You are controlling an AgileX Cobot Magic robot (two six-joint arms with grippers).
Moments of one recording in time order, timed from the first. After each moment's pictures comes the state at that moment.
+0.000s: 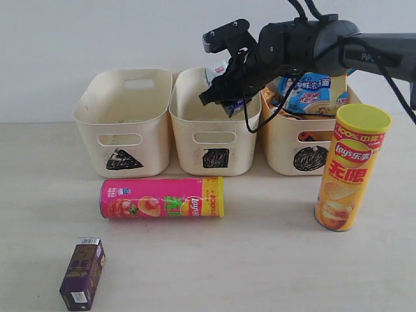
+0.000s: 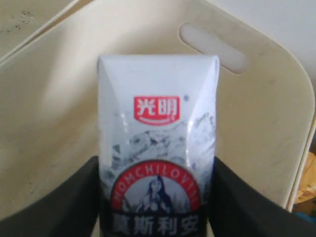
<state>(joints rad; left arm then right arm) -0.07 0.00 0.00 0.02 0.29 0.02 0.43 2.25 -1.95 0.04 0.46 -0.23</state>
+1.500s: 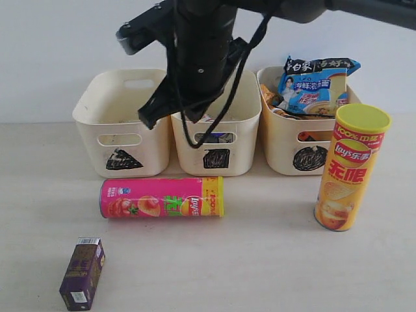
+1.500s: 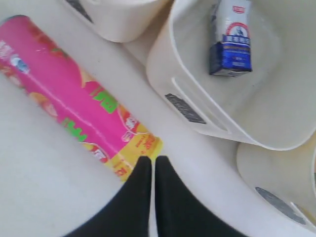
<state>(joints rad) -0.07 0.00 0.00 0.02 0.29 0.02 0.79 2.00 -1.96 -0.26 1.15 0.00</state>
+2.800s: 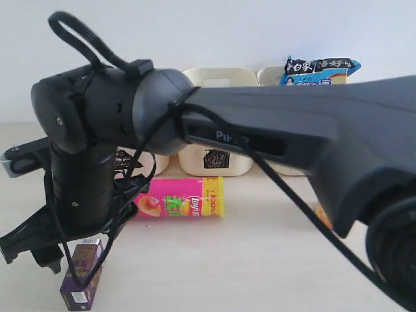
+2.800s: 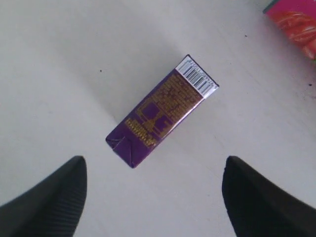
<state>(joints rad) -0.07 0.00 0.00 0.02 0.29 0.02 1.04 2.21 -1.96 0.09 1.07 0.20</state>
